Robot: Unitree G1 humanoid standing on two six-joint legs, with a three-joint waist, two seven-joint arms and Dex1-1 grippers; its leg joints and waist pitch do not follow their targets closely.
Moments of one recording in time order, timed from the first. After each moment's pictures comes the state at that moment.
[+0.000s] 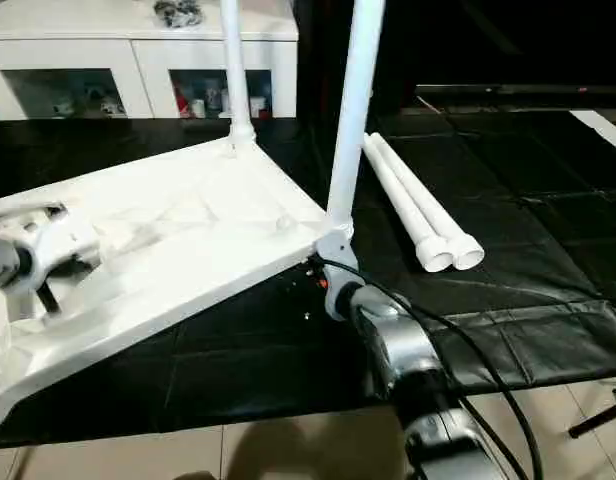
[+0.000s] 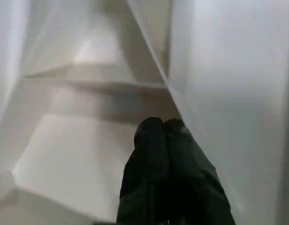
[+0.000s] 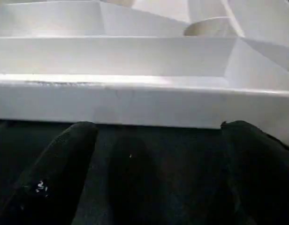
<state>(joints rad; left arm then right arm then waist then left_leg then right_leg) -0.59 0.80 -0.25 0.59 0.25 0.32 -0.99 -0.52 -0.10 0.12 0.63 0.08 0.23 0.52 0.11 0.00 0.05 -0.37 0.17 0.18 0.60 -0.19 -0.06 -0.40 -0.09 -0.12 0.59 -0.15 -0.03</state>
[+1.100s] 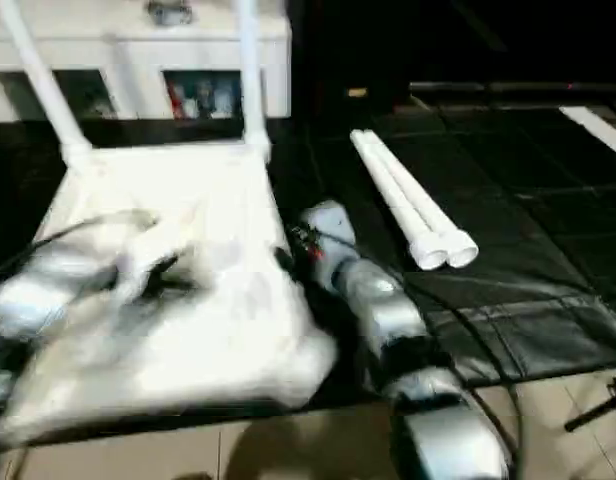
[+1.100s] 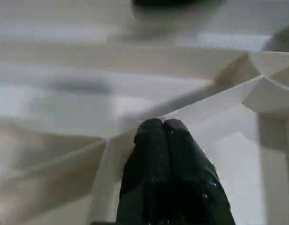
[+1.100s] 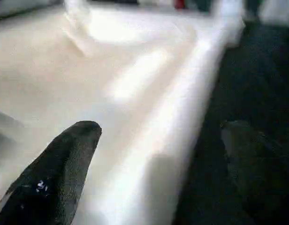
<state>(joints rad) -0.71 0.46 -0.26 0.62 0.05 0.21 -1.02 -0.71 -0.02 0.07 0.83 0.08 0.03 0.52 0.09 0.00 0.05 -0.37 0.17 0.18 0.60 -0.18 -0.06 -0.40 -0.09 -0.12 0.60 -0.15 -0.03</state>
